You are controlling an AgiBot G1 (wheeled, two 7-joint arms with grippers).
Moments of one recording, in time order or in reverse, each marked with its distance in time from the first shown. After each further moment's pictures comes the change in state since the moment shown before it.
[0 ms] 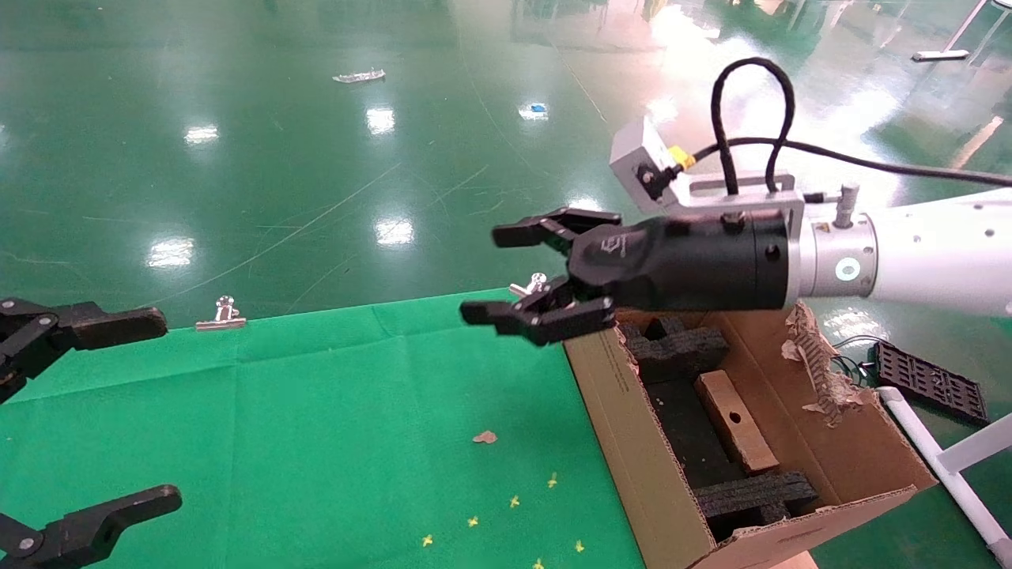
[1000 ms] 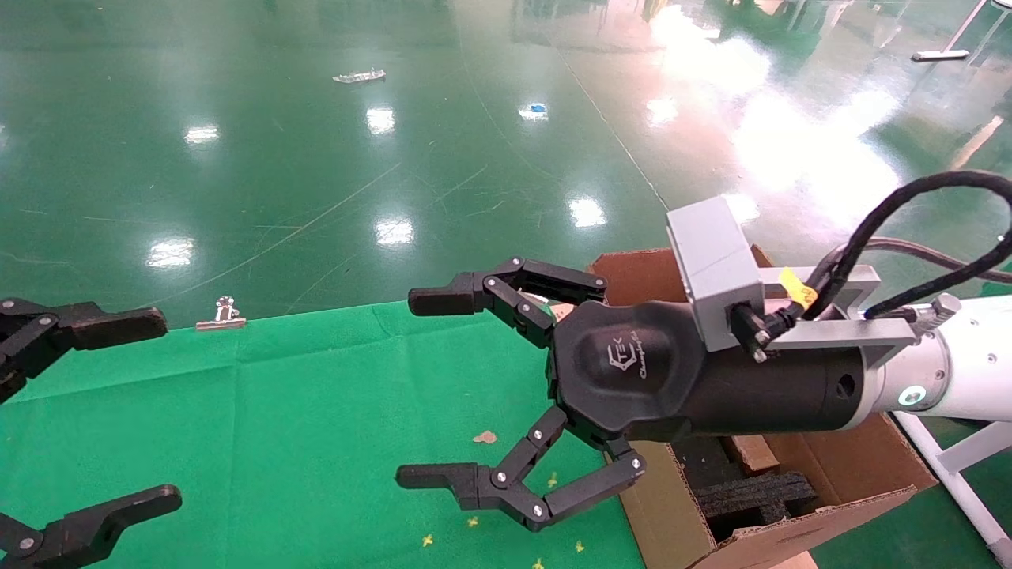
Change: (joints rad) left arm 0.000 -0.001 0.001 0.000 -0.001 -0.001 0.001; right arm -0.432 -0.012 0.478 0.338 0.123 -0.117 -0.128
